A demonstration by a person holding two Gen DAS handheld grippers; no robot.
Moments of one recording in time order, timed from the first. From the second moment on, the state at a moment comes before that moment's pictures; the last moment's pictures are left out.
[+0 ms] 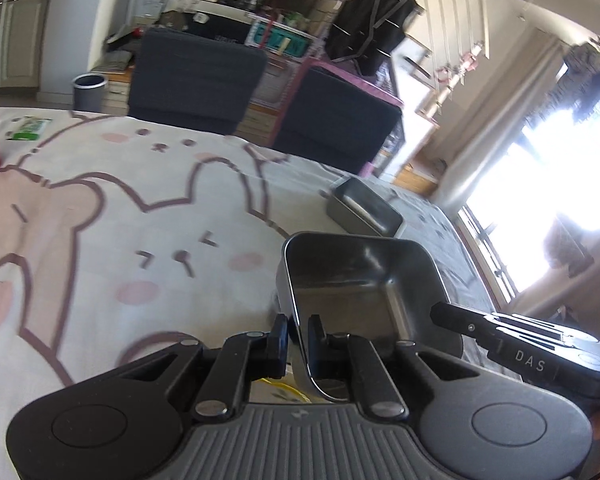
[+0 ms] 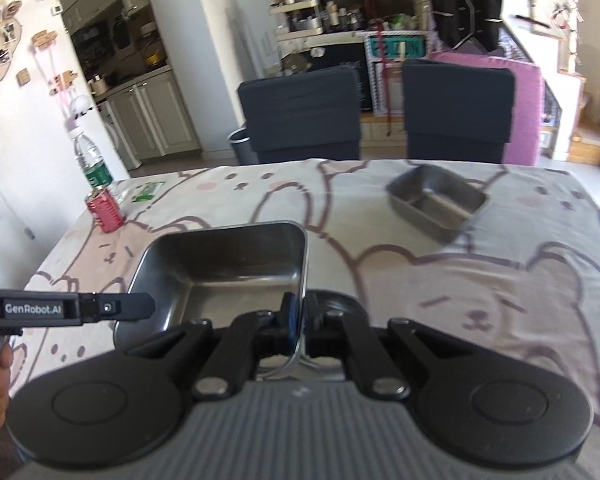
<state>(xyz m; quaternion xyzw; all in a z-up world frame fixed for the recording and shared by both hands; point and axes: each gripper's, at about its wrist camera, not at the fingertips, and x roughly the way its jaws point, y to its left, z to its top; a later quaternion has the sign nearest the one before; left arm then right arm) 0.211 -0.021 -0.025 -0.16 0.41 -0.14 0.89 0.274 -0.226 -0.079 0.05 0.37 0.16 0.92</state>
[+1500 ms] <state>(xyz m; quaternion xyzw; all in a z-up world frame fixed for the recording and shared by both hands) 0.190 -0.199 -0.114 0.06 0.51 -0.24 0.83 0.200 -0.332 -0.131 0.02 0.44 0.00 0.90</state>
